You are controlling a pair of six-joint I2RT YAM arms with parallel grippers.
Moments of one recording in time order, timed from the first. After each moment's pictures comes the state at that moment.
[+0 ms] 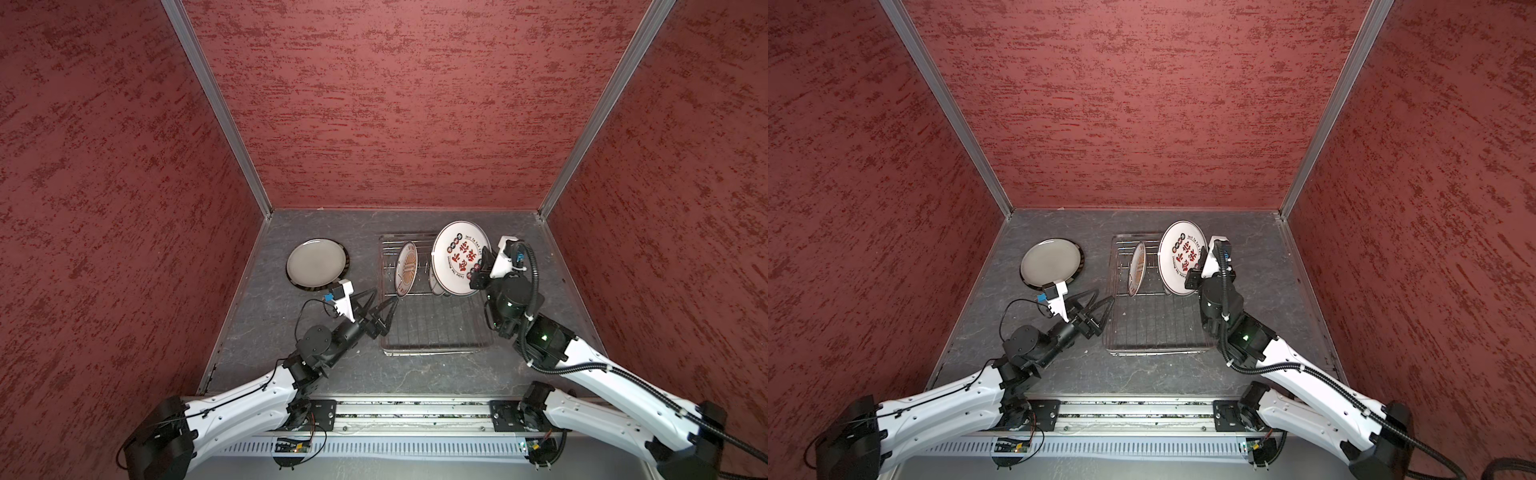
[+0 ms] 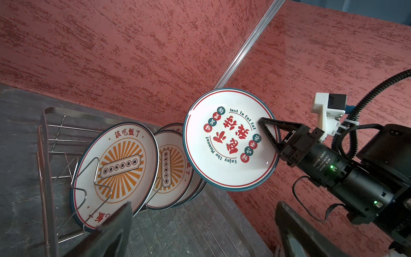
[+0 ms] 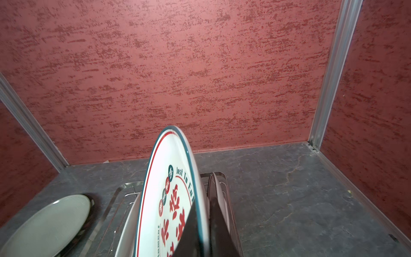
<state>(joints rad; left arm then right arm) -0.90 0.78 0.20 0.75 -0.16 -0.63 0.78 0.88 0.76 0.07 0.71 0.25</state>
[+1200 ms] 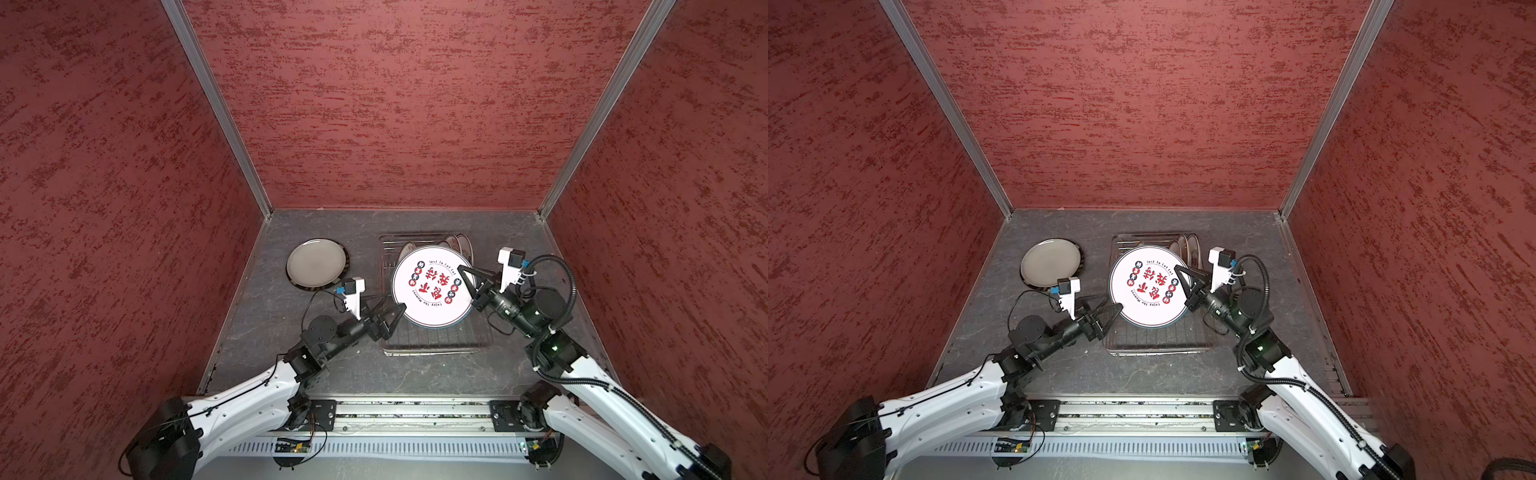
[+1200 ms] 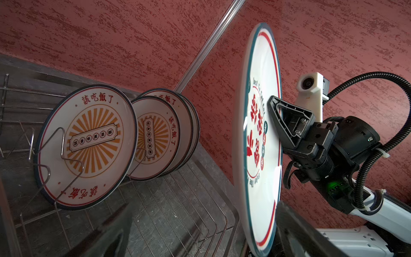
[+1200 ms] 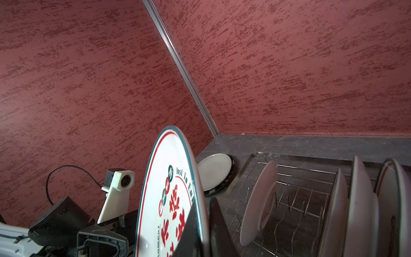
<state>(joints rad) -0.82 0.83 0.26 0.64 0.11 -0.70 0.53 0.73 0.53 0.34 -0.28 0.54</state>
